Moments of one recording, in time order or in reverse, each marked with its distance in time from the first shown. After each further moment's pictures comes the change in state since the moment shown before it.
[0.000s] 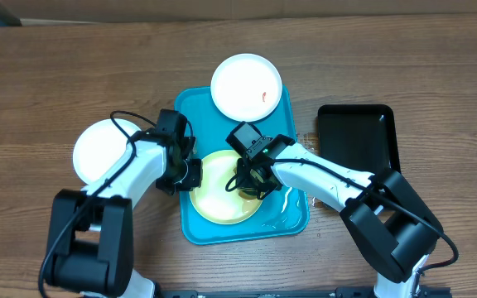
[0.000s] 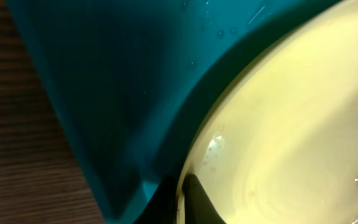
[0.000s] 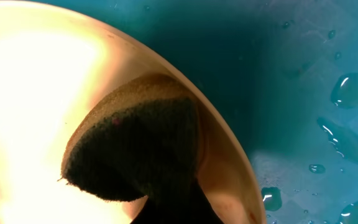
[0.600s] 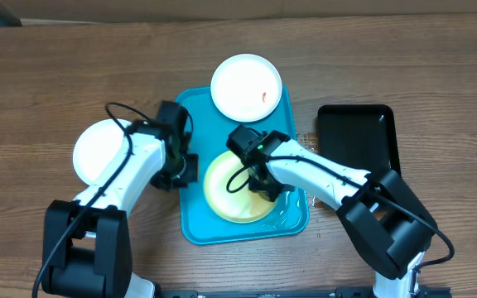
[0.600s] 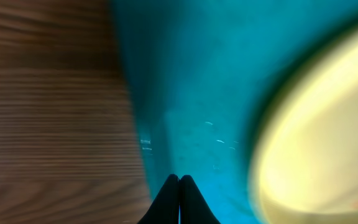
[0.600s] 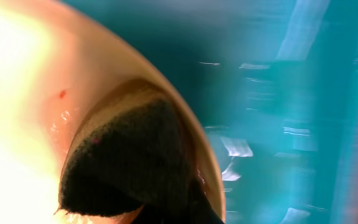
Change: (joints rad) left arm -0.010 -0.033 0.138 -0.233 -0.103 -0.076; right arm 0.002 0.025 0.066 -0.261 0.228 0.000
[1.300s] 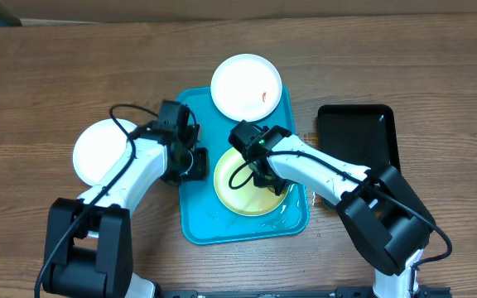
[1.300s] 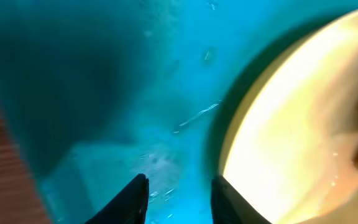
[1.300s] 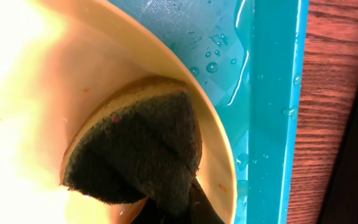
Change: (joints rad) left arm -0.010 0.000 -0.089 0.254 0.196 0.008; right arm -0.014 0.016 0.027 -0.008 0.077 -0.097
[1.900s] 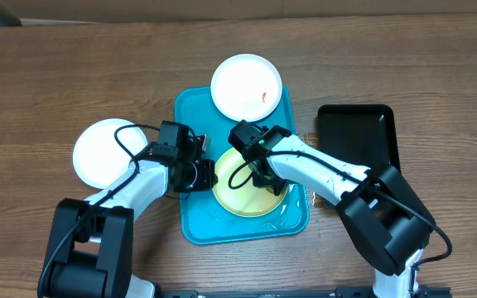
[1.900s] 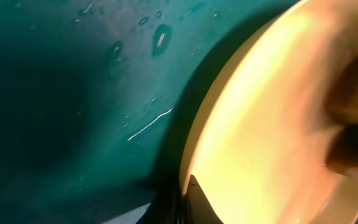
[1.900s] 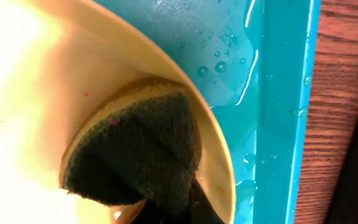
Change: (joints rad) left arm 0.000 -0.016 -0.218 0.312 0.163 -0.037; right arm 0.000 0.000 0.000 0.007 -0.015 -0.004
